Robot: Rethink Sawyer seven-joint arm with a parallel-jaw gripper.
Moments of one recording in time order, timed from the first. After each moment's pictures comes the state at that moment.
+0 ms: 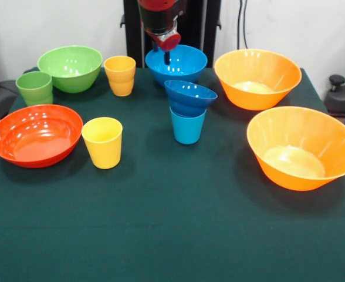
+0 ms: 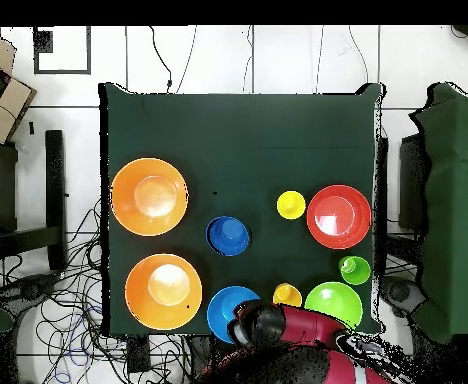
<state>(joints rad) -0.49 -0.51 -0.06 2.15 -0.31 0.28 2.53</state>
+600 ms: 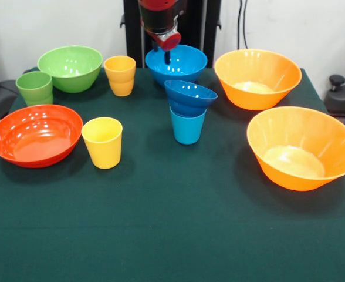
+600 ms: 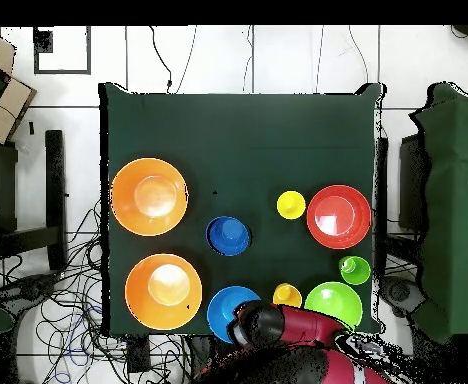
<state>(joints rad) -0.49 -0.51 -0.06 2.15 -0.31 0.28 2.53</state>
